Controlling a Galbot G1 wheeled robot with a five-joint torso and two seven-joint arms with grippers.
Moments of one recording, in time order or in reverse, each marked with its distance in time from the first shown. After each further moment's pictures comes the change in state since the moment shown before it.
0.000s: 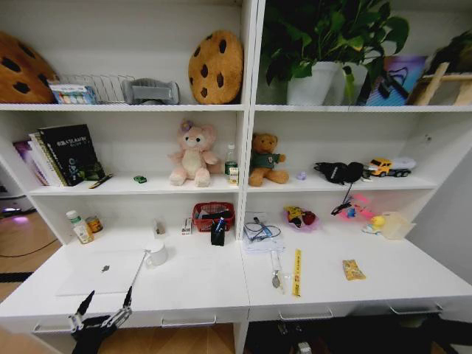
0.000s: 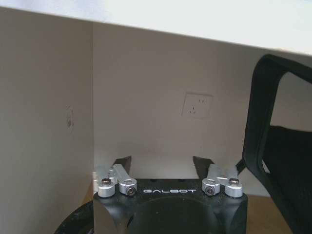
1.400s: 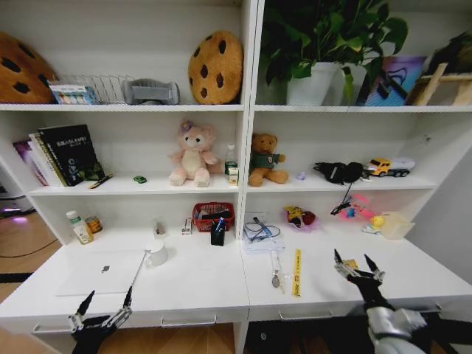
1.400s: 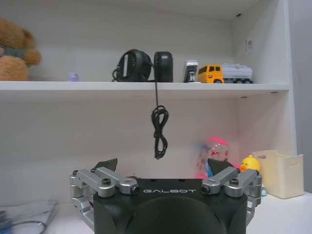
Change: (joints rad) left arm 0.000 0.000 0.000 0.000 0.000 0.000 0.000; right arm -0.315 -0.239 0.437 1.155 0.540 -0.510 0.084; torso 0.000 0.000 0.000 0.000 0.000
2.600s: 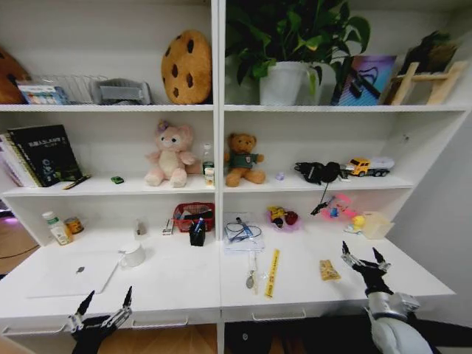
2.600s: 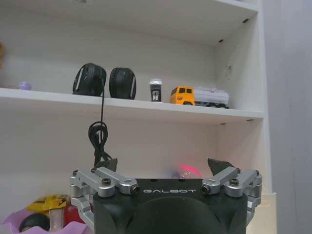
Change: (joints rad) left arm 0.000 0.000 0.000 0.000 0.000 0.000 0.000; right arm 0.021 0.041 -0.045 -0.033 -0.133 0.163 -0.059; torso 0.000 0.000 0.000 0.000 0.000
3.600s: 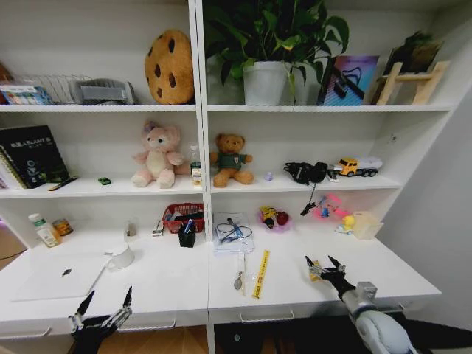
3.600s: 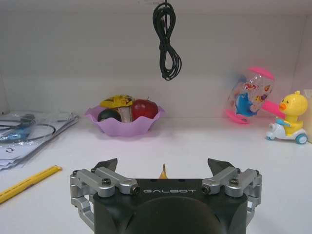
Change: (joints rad) left arm 0.000 0.000 0.000 0.000 0.000 0.000 0.000; right arm 0.012 -0.093 -0.130 -0.061 0.055 -0.352 -0.135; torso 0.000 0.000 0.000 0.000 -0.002
